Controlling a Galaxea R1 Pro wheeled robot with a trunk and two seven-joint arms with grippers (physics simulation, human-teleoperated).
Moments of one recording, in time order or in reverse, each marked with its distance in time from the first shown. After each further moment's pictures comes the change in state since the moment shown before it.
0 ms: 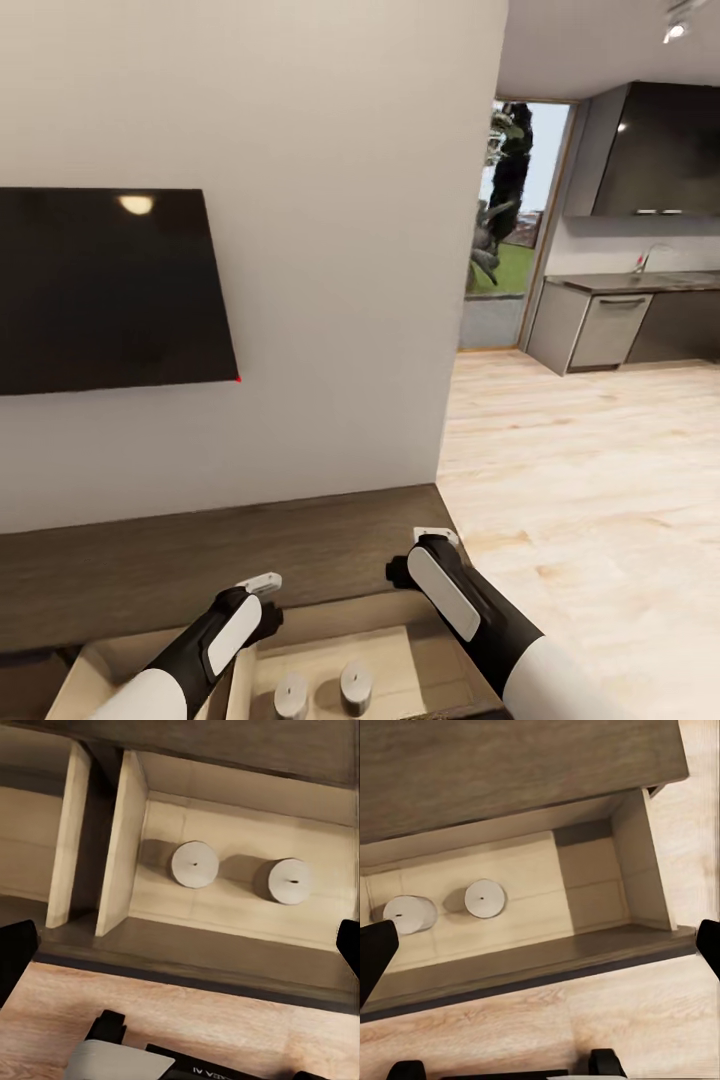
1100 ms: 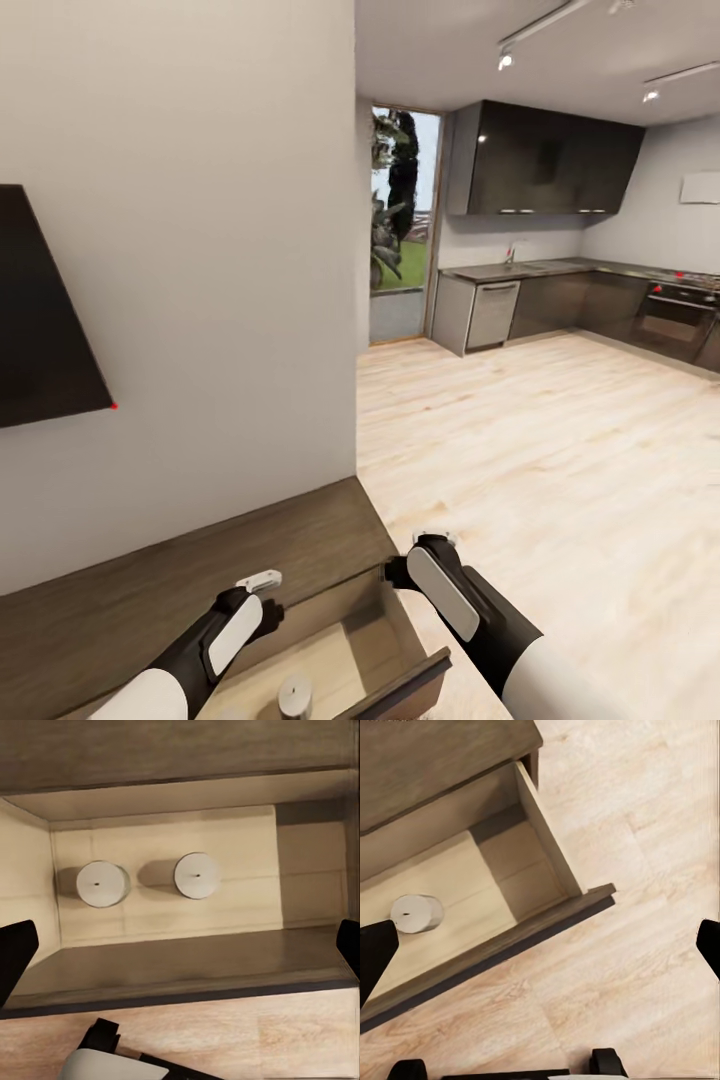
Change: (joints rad) left arm 0.000 -0.003 0.000 0.000 0.002 -0.032 0.000; right arm 0.000 0.002 0.001 0.001 -0.001 0.000 0.002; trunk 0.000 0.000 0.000
